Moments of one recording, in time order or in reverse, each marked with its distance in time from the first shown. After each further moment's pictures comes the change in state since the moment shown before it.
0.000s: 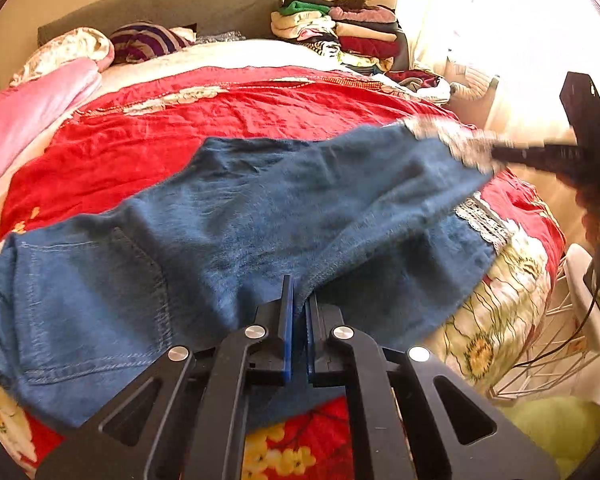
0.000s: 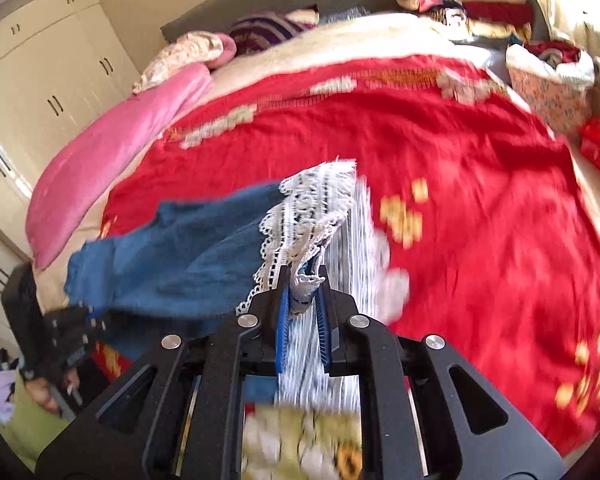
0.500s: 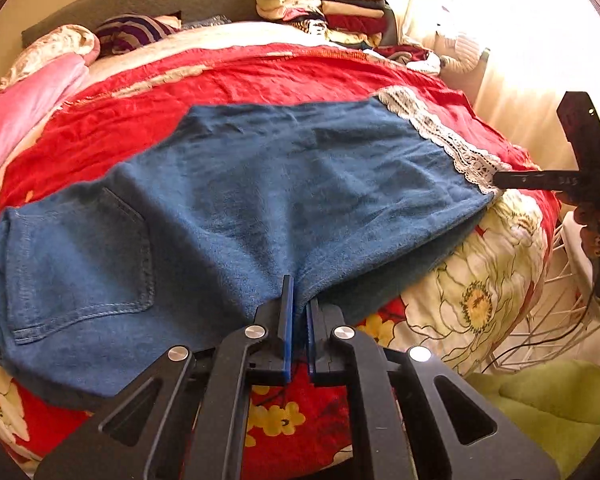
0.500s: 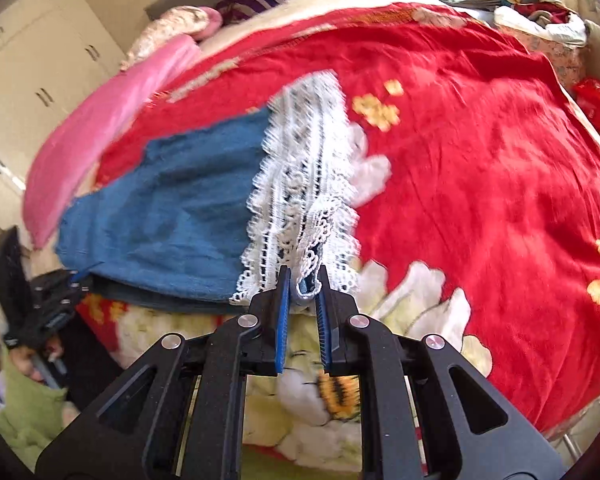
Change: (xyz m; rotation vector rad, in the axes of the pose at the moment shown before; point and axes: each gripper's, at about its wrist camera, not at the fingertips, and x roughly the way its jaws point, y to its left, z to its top) left arm 0.005 -0.011 -0.022 0.051 0.086 -0.007; right arm 0.015 -0.019 -0.062 0.044 0.091 -0.029
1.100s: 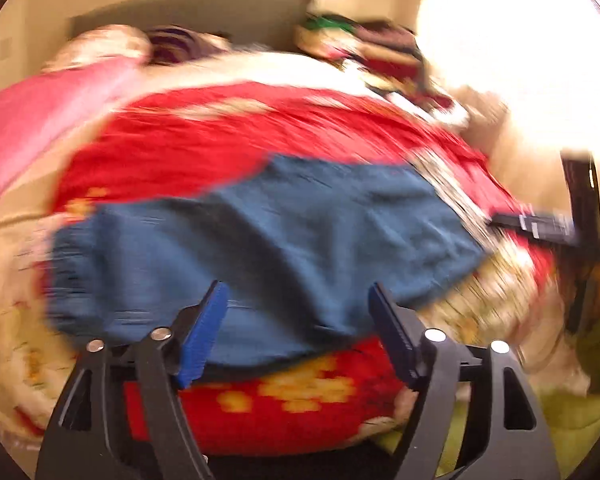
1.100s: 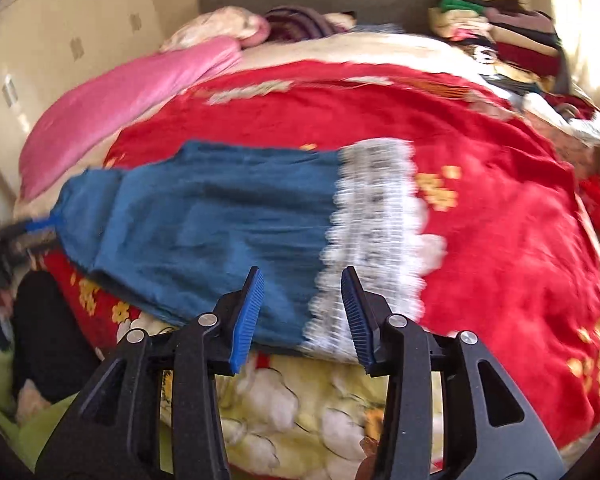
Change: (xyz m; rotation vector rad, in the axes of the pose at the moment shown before) left arm -0.082 0.053 -0.005 -0.172 -0.152 0.091; right arm -0.003 0.069 0.011 -0.278 -0.119 -0.049
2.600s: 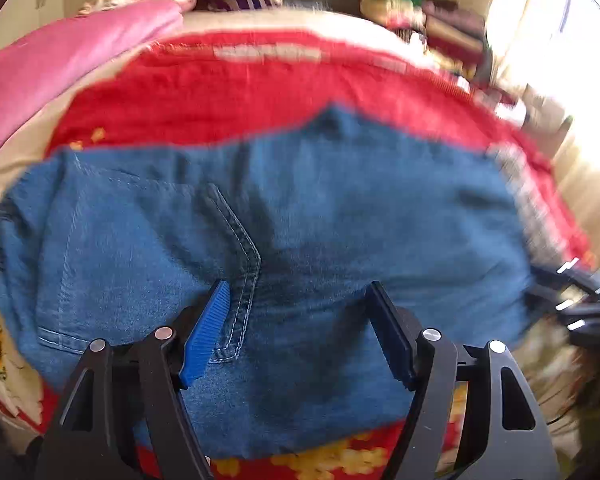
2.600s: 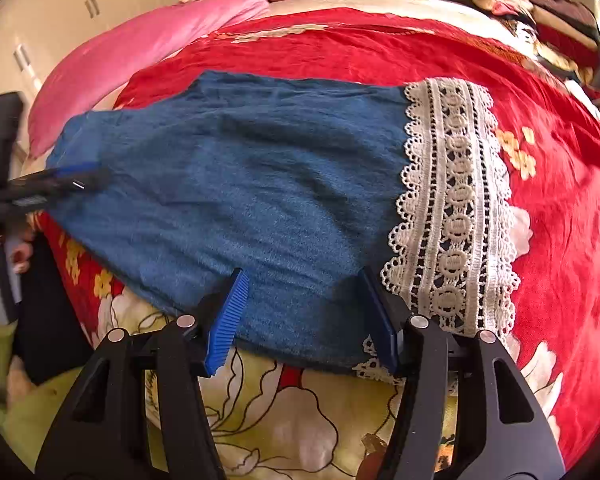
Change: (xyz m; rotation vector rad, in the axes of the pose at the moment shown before) left arm 0.099 -0.003 0.006 -0.099 0.179 0.106; right arm 0.055 0.018 -0.012 -0.065 0.149 0.072
